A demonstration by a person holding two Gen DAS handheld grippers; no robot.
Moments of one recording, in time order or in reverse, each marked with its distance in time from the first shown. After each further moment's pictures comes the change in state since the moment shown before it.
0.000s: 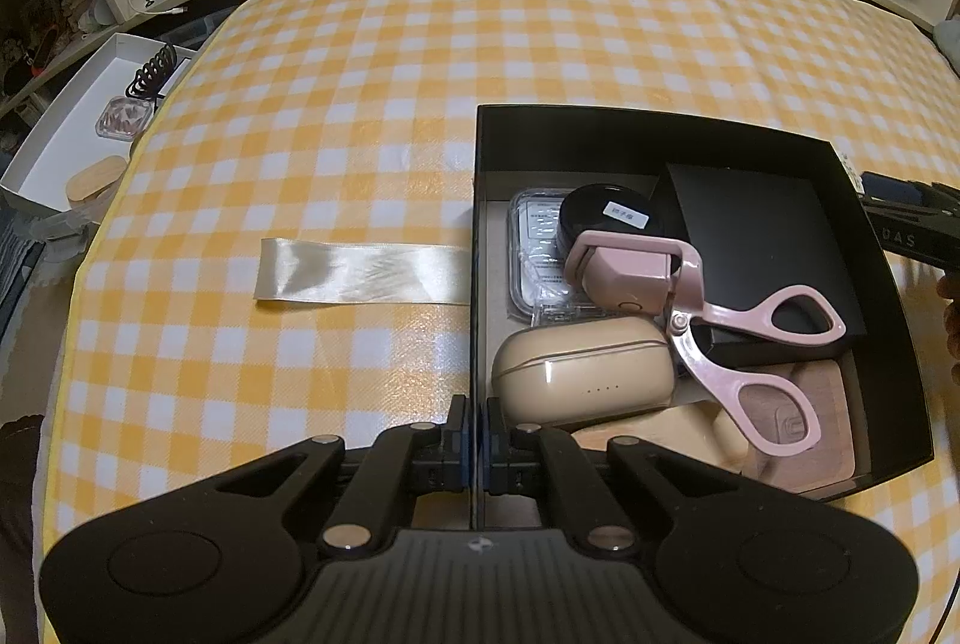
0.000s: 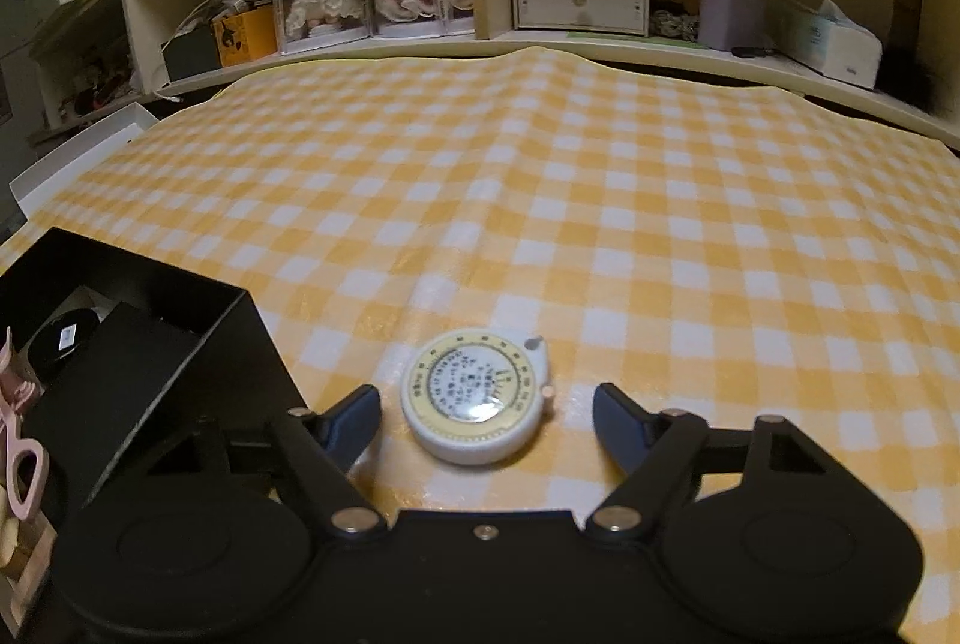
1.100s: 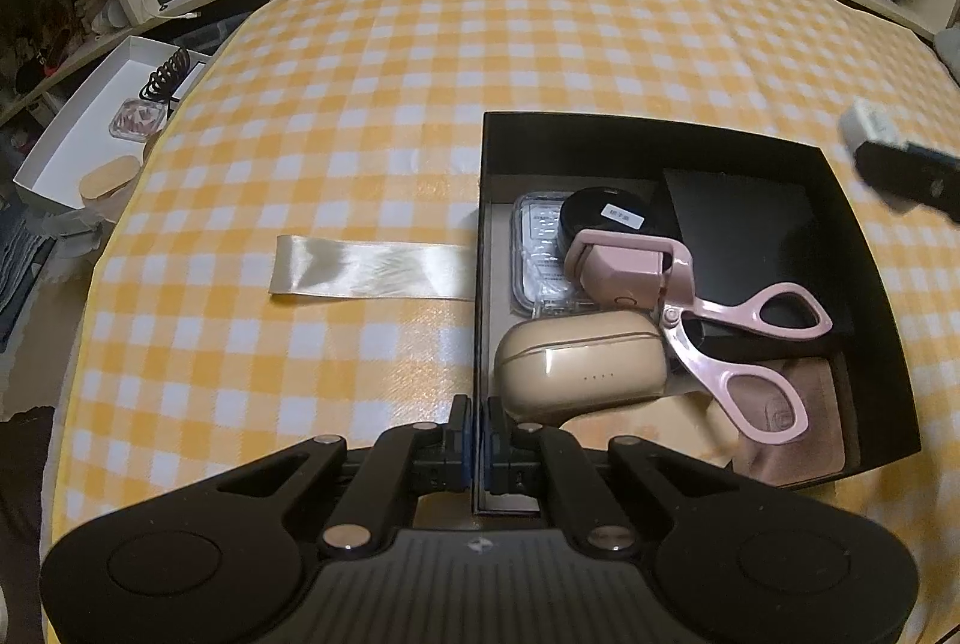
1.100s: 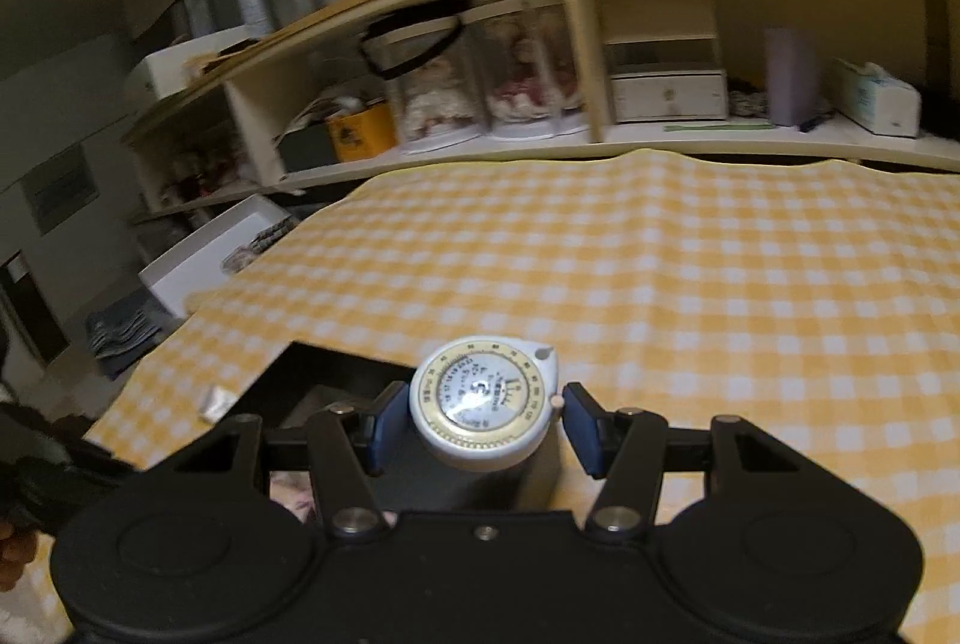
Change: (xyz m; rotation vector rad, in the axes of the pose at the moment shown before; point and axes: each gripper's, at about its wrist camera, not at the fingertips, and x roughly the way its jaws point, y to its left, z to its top) left arm -0.011 -0.005 -0.010 -0.006 -0.024 0.016; right arm -0.107 0.072 0.029 0.056 -0.097 0.196
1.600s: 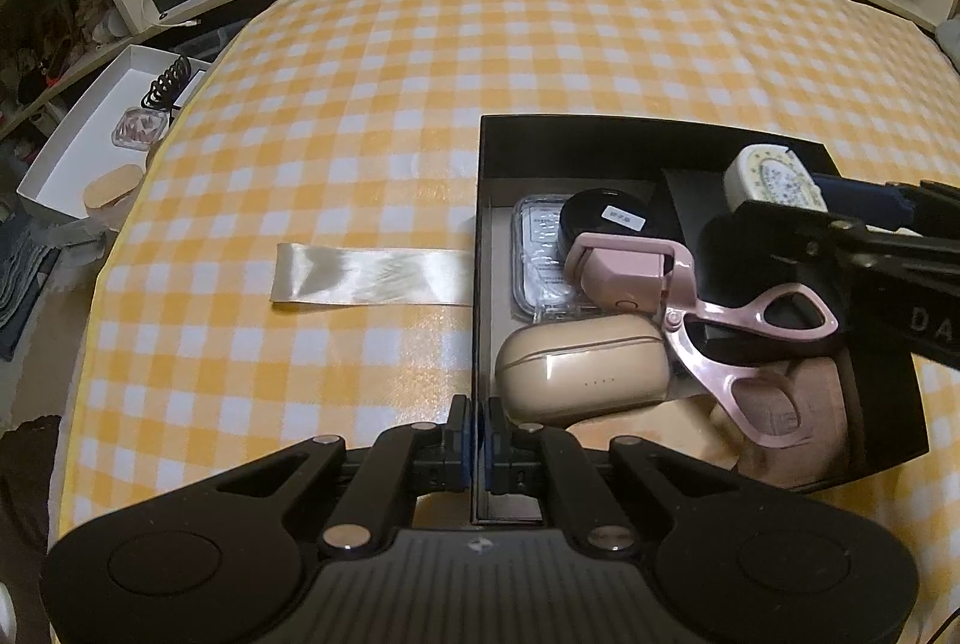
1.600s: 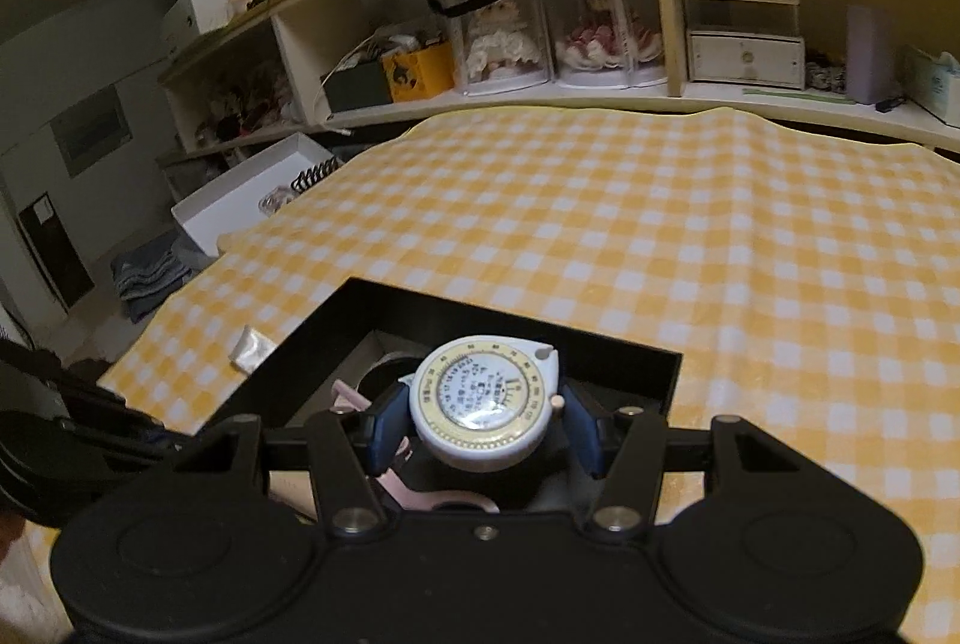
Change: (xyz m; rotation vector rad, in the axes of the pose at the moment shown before) left arm -0.006 -0.011 0.000 0.026 -0.003 0.022; right arm 0.042 0.030 -0.015 -0.054 0.079 0.054
